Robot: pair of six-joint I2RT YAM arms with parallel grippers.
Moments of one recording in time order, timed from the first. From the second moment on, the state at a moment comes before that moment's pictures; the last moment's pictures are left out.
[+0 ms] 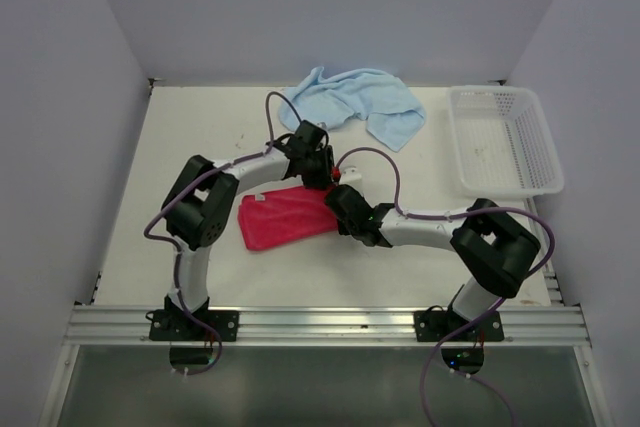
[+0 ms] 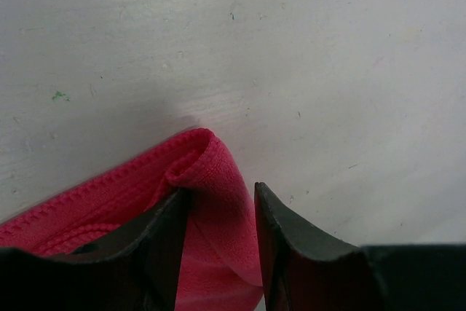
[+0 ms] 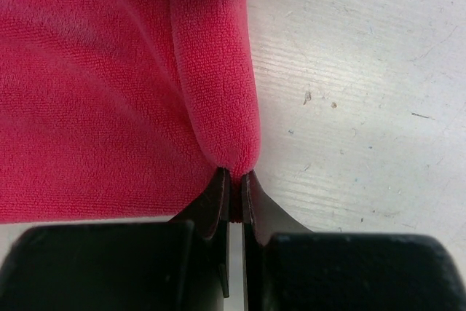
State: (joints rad) left arm -0.60 2.02 1.38 -0.31 0.16 -0.69; right arm 0.91 1.65 0.83 -0.10 0.46 0.54
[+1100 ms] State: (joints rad) left arm -0.69 2.13 1.59 -0.54 -0.08 -0.56; right arm 0.91 1.58 0.77 -0.02 0.47 0.54
